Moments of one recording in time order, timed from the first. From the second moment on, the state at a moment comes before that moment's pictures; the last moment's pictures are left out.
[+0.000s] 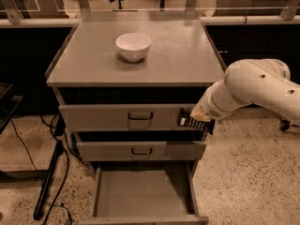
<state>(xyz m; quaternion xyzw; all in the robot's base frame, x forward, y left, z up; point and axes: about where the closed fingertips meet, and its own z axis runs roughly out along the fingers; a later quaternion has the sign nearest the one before) 0.585 -0.169 0.736 -0.54 0.80 -0.02 0.26</state>
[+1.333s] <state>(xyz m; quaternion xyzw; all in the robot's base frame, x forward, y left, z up) 0.608 -0.162 0.829 -0.55 0.76 -0.08 0.33</state>
